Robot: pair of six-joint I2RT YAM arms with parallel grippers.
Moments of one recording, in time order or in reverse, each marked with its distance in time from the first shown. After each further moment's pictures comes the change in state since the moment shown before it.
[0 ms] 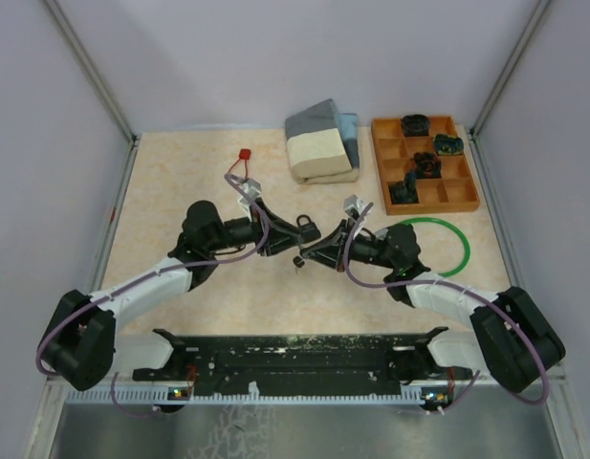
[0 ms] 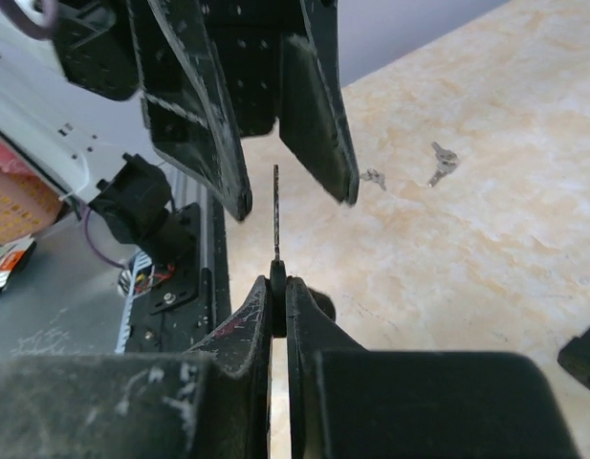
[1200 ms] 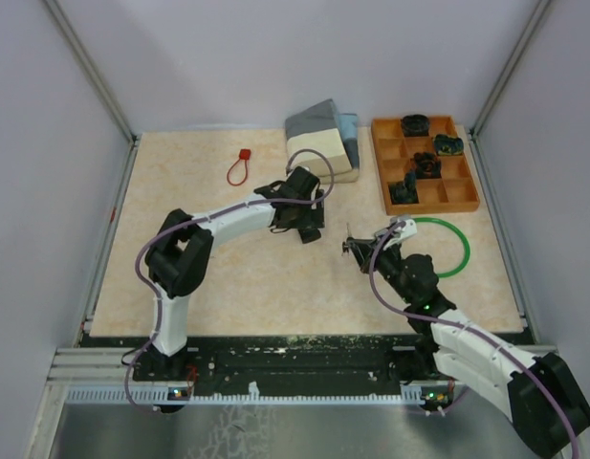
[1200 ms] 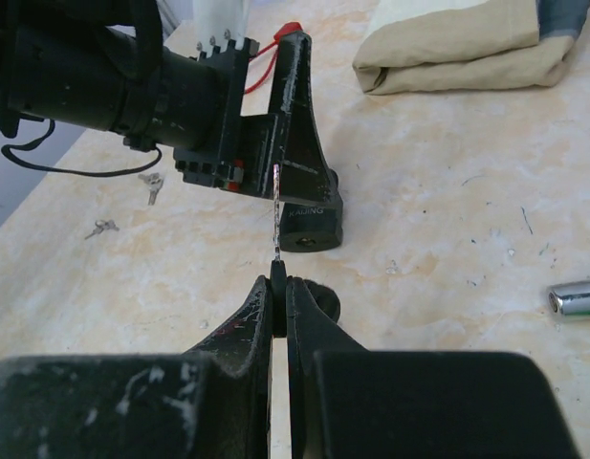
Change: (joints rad) left arm -0.153 0.750 0.864 -1.126 -0.965 -0.102; right arm -0.027 -0.428 -0.248 -0.364 0.789 -0.076
